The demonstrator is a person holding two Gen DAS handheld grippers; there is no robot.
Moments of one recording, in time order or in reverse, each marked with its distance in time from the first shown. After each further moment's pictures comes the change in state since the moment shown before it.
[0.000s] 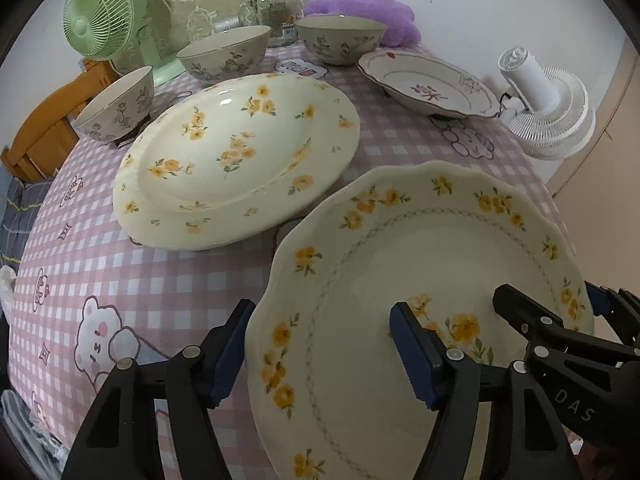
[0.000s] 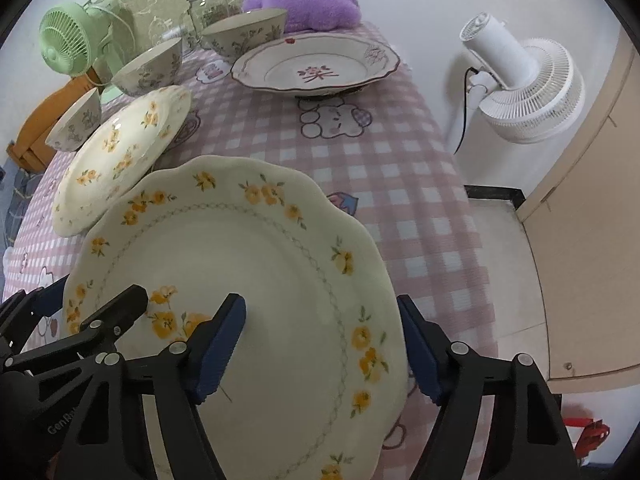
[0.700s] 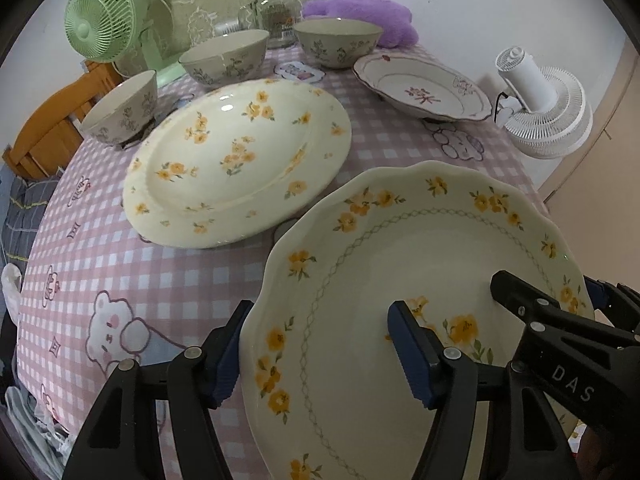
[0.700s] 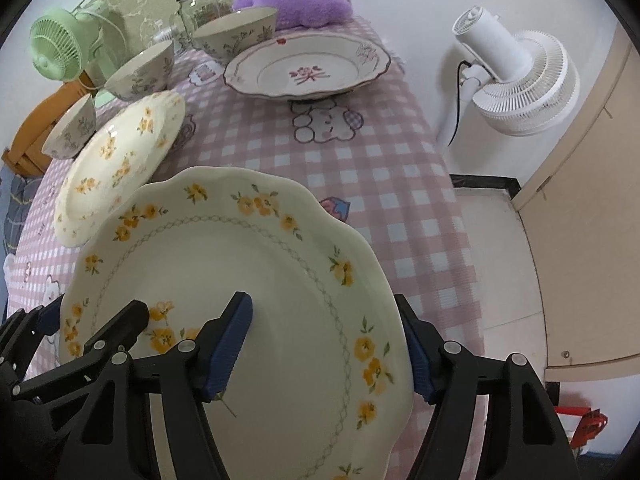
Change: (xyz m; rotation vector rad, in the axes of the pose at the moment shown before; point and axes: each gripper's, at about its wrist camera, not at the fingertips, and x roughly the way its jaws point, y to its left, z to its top) left arm -0.023 -0.003 0.000 -0.009 0.010 0.002; right arm -0.013 -0.002 0.010 0.028 0.029 -0.008
